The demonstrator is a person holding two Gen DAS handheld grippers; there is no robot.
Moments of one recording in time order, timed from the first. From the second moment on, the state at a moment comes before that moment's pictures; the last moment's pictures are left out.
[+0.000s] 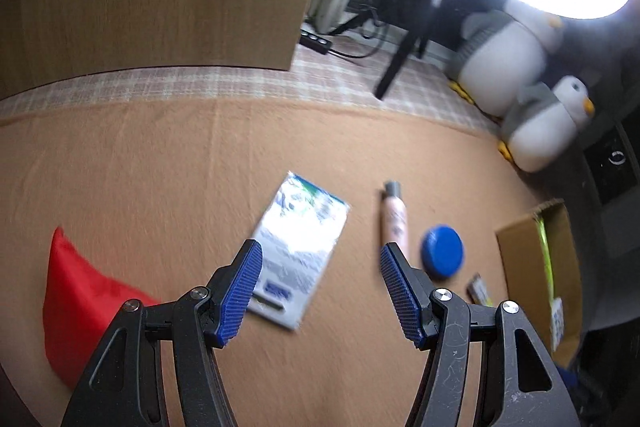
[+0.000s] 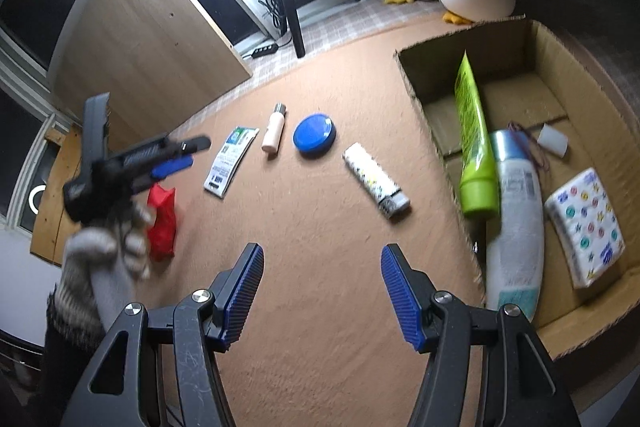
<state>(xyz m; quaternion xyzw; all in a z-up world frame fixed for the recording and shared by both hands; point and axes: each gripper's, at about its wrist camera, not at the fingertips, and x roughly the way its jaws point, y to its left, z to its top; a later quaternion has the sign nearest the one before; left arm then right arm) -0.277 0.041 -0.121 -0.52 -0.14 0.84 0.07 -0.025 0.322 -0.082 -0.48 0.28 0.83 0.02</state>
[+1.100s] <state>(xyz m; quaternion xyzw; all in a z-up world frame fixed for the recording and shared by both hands) -0.251 0.058 -0.173 -0.53 -0.13 0.83 0.08 -0.029 0.313 -0.108 -0.52 0.27 0.81 0.01</state>
